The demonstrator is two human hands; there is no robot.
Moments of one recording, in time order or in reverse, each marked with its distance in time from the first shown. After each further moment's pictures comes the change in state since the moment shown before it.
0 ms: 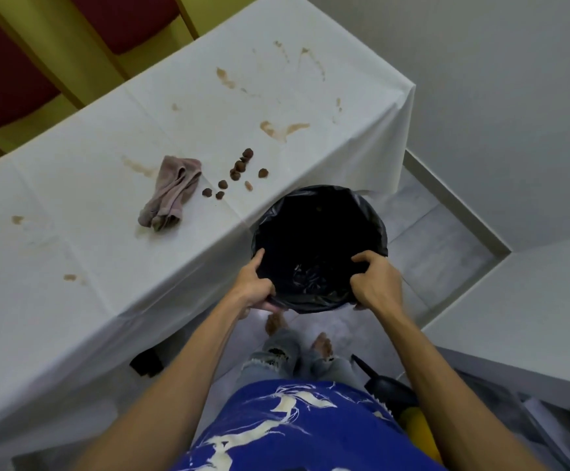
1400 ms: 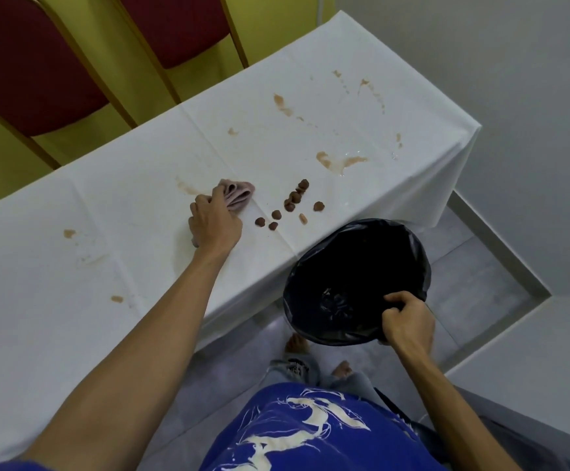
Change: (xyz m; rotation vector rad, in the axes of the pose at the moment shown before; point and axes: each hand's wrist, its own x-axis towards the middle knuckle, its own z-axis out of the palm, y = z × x) left_hand 0.073 0.104 -0.164 0.692 0.813 0.401; right_hand 0.009 -0.024 0.062 0.064 0.149 0.014
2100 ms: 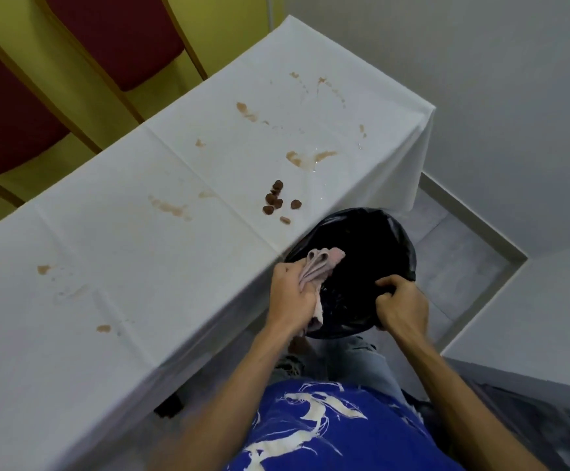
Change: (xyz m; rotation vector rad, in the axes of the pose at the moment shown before) left_hand -0.149 0.037 0.056 -0.466 -0.433 0.375; right_hand -0.003 0.002 -0.001 -0.006 0.080 0.036
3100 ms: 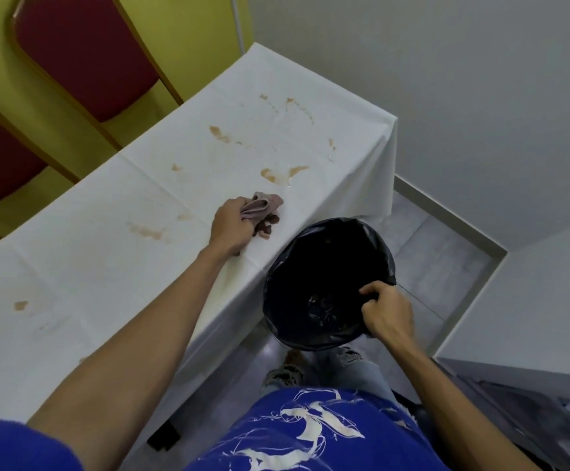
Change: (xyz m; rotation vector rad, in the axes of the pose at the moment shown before) left_hand 0.139 0.014 -0.081 0.251 0.000 0.025; right_hand 0.003 0.006 -0.011 -0.033 -0.057 -0.015
